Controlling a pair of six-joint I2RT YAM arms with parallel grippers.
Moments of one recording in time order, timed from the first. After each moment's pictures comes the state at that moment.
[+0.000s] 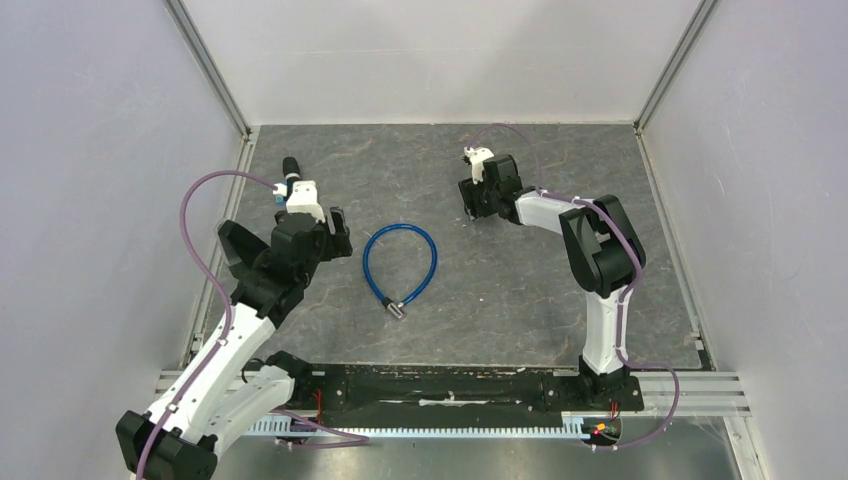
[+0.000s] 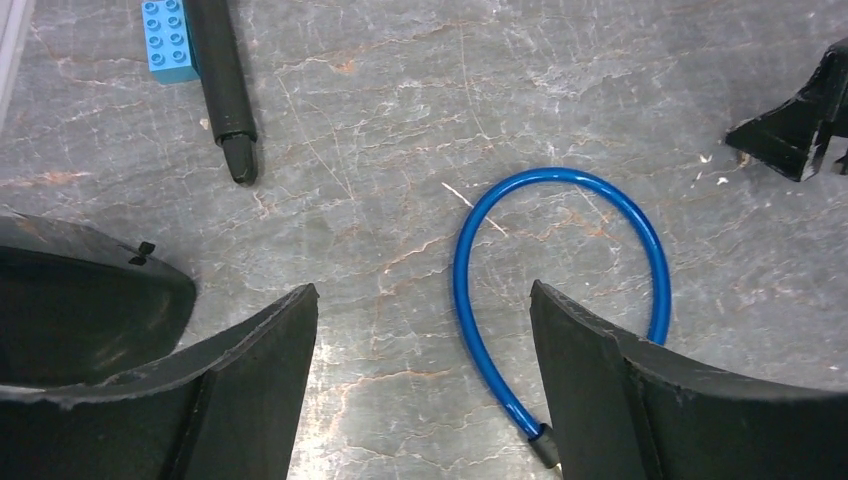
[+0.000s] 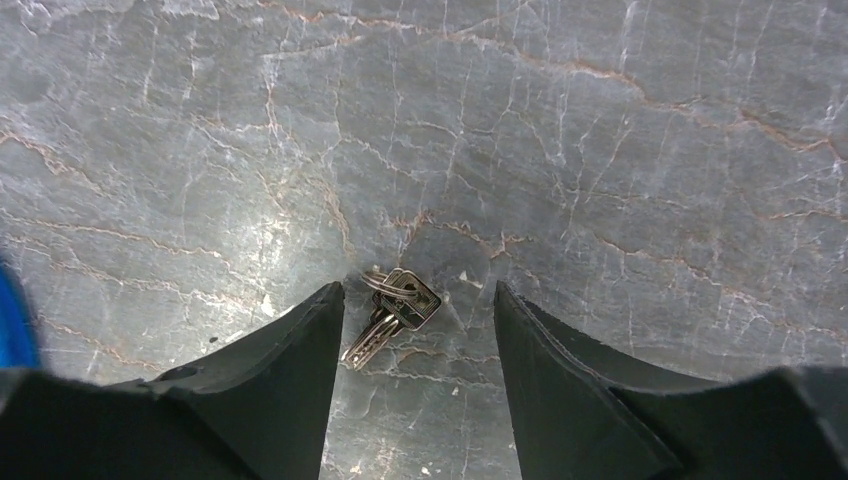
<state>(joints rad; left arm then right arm) -0.42 0.82 0.74 -0.39 -0.34 -0.29 0.40 2.05 1.28 0.03 -0.06 -0.05</state>
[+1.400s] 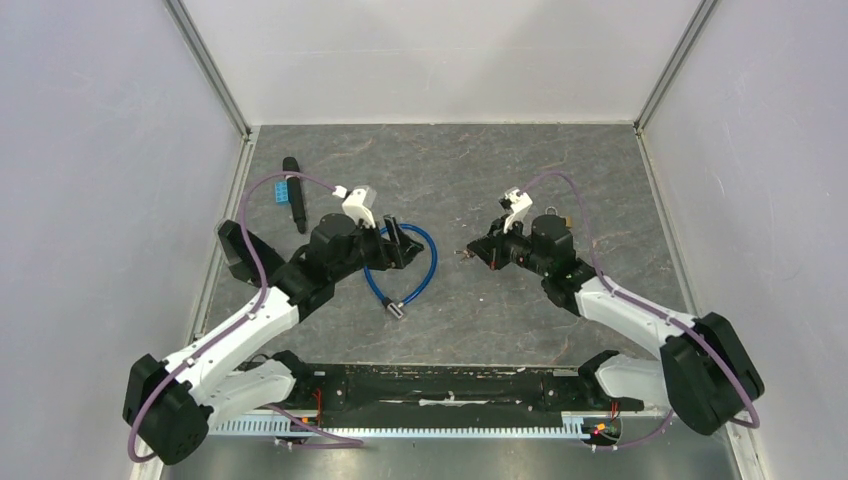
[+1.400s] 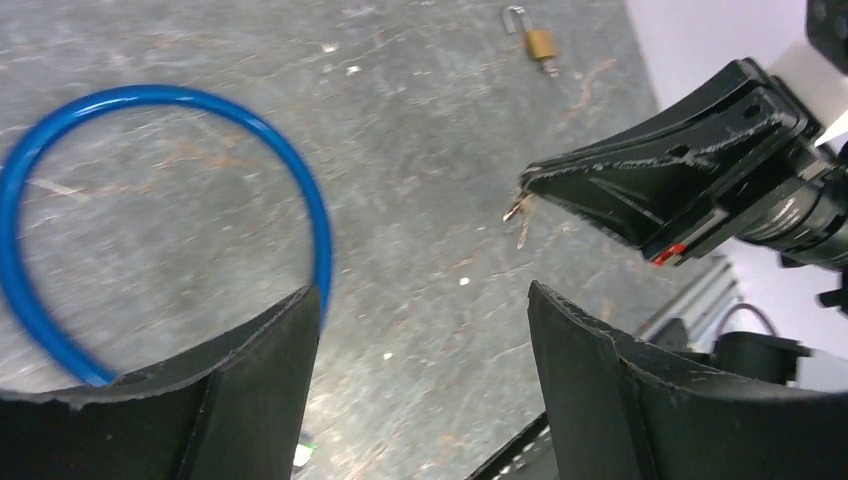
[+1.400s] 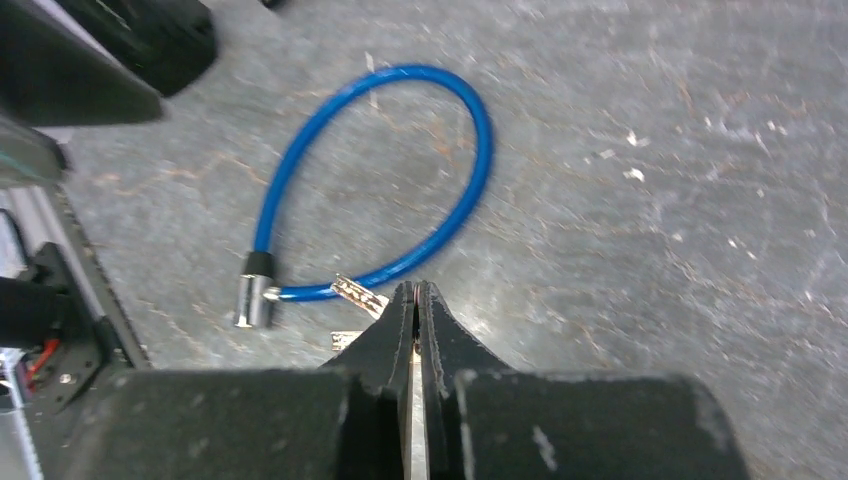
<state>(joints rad) -0.61 0.98 0.70 -0.13 0.09 -0.58 0.52 1.23 0.55 0.34 -0.33 0.26</state>
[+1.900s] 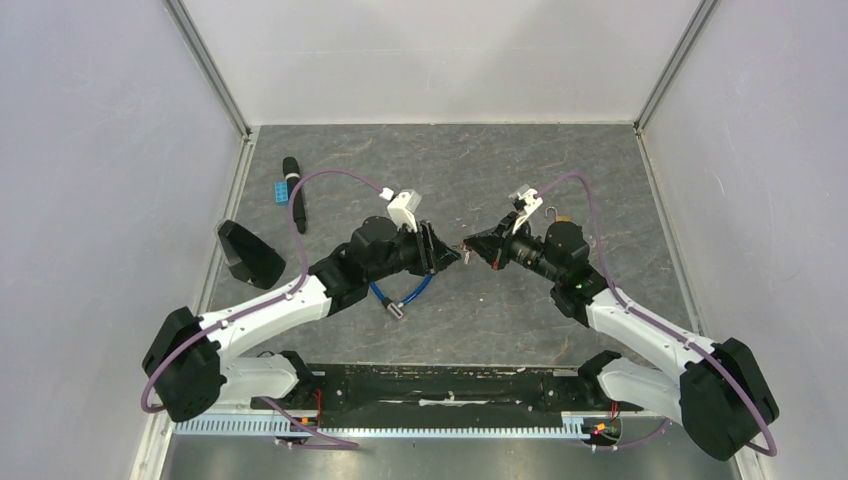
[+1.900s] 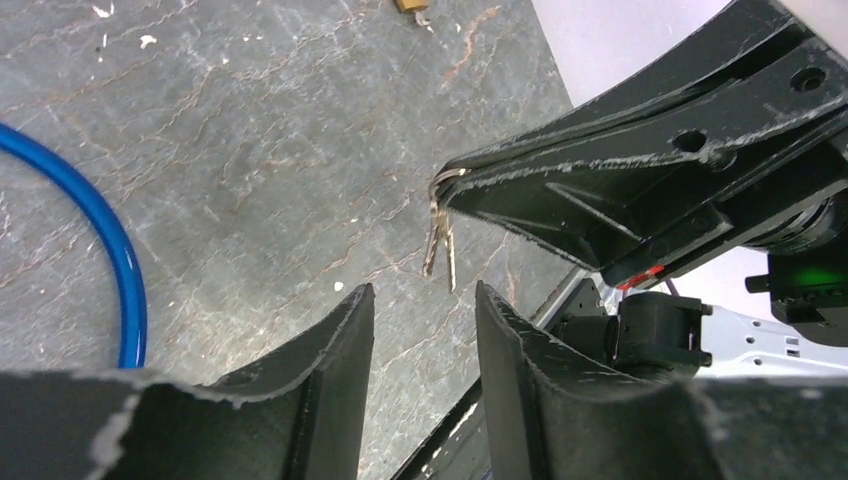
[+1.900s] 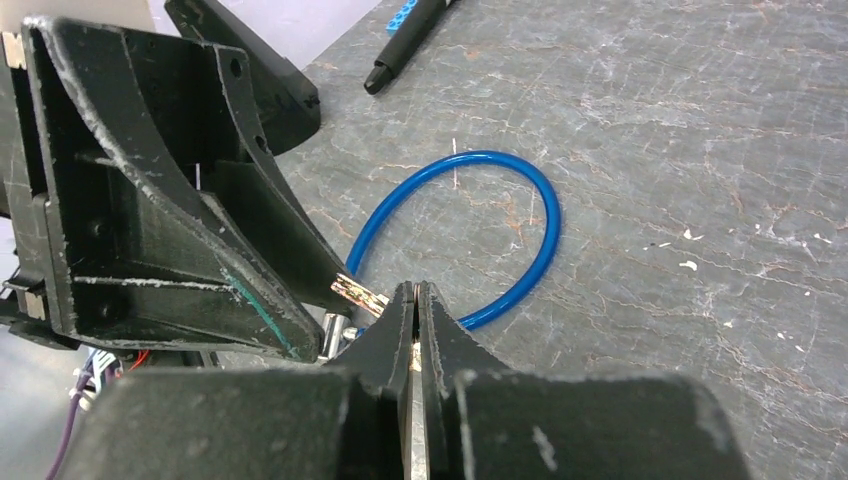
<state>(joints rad) -0.83 1.20 0.75 0.11 0.11 -0.72 0.54 1.08 0.50 0.47 -0.39 0.33</state>
